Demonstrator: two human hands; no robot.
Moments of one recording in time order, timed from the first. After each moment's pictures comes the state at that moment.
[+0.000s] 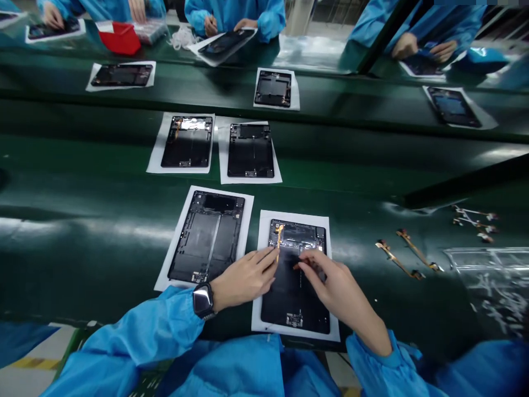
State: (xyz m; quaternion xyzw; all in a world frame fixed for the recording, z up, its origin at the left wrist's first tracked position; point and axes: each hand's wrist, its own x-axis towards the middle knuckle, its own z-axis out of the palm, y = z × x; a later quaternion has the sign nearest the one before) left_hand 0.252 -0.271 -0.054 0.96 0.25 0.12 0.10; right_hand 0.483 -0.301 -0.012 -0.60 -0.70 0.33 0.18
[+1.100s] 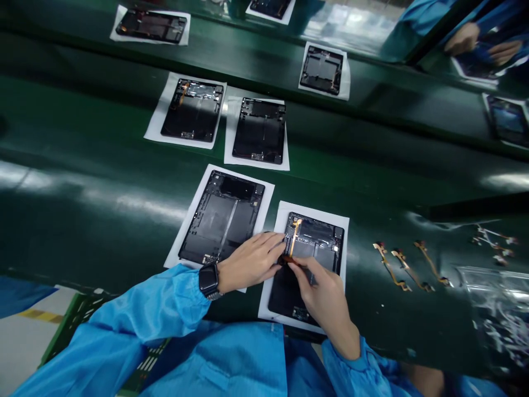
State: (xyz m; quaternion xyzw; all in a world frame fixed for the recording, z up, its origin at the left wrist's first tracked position) left_hand 0.236 -0.263 -0.055 0.91 0.31 0.18 0.22; right_hand 0.434 -0.318 -0.033 -0.59 -0.73 0.25 0.24
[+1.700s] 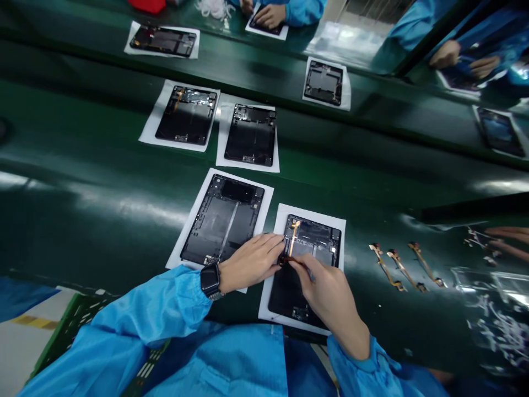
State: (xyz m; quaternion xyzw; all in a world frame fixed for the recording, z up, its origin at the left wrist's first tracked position) left_hand 0.237 -0.264 -0.055 0.90 0.32 0.19 0.22; right_hand 0.431 -0.303 -0.017 -0.57 -0.80 0.14 0.10
